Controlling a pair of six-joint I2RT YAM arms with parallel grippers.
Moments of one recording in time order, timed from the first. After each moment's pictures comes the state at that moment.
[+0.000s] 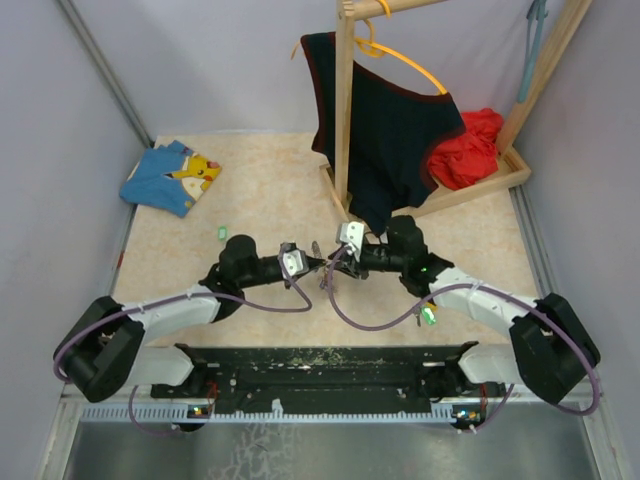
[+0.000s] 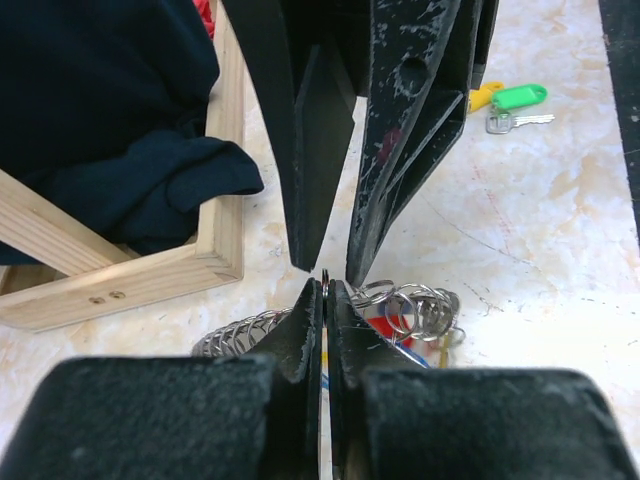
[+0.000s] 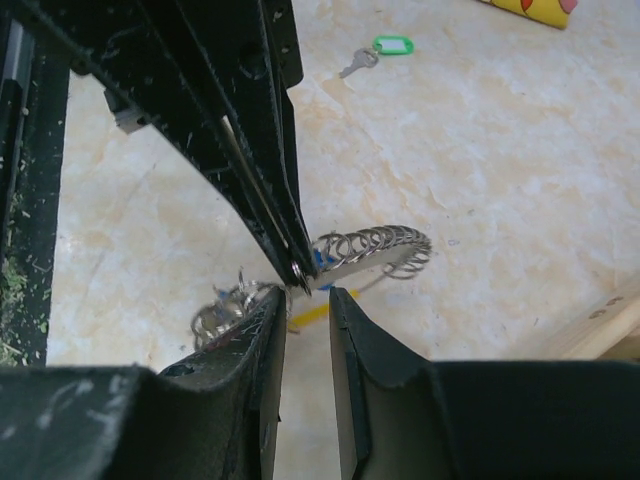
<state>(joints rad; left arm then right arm) -0.69 1.28 0.46 0.69 0.59 0.42 0.63 1.27 0.64 0.27 -0.69 -0.41</state>
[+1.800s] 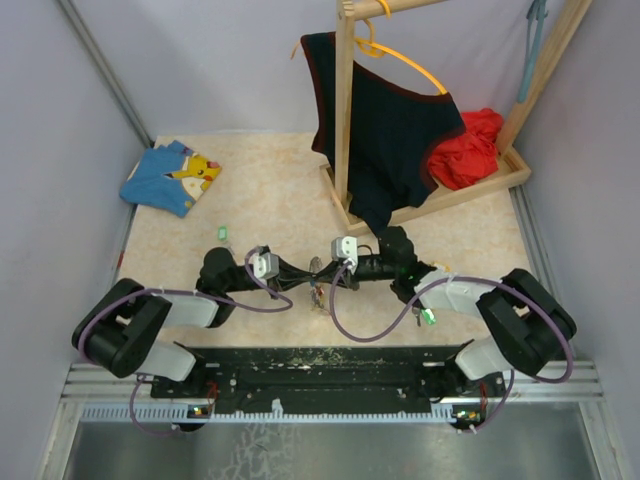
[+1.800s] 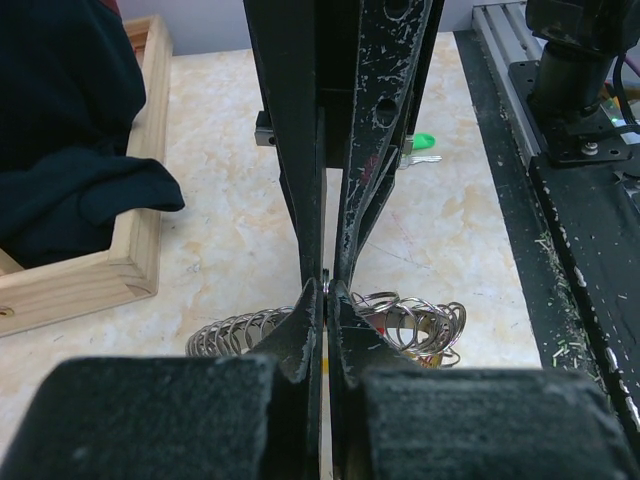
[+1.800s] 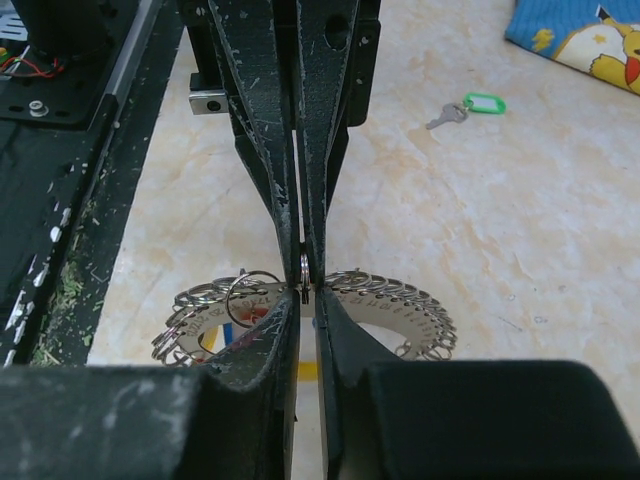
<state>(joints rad) -0.53 1.43 0.28 1.22 0.95 0.10 0.67 1.41 0.53 0.64 -0.86 -0.36</state>
